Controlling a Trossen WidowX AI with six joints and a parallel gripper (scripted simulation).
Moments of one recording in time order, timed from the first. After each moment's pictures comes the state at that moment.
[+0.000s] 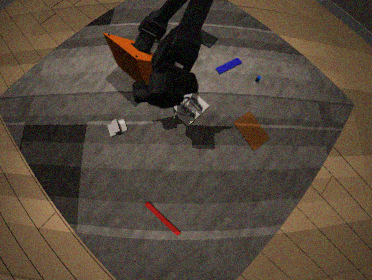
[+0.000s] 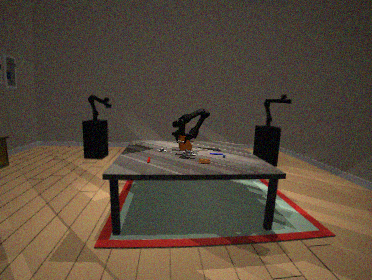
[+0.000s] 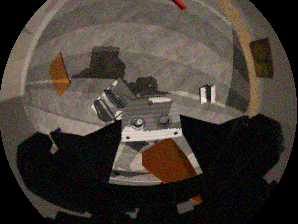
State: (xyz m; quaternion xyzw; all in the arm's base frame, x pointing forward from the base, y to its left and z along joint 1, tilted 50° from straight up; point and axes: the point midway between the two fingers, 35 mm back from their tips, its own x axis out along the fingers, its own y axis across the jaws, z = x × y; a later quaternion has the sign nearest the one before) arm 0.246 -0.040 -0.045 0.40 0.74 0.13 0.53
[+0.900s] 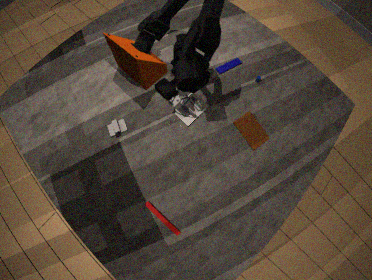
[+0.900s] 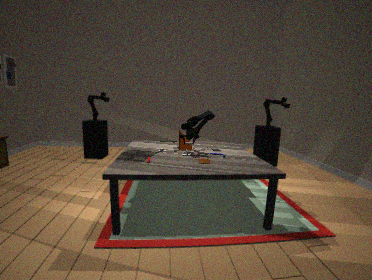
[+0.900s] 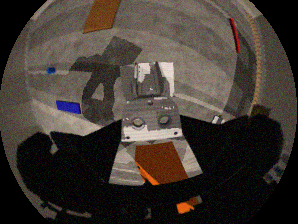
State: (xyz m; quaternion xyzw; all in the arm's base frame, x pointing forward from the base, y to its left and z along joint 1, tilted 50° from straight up) arm 0.238 0.021 0.002 0.24 0.67 0.34 0.61
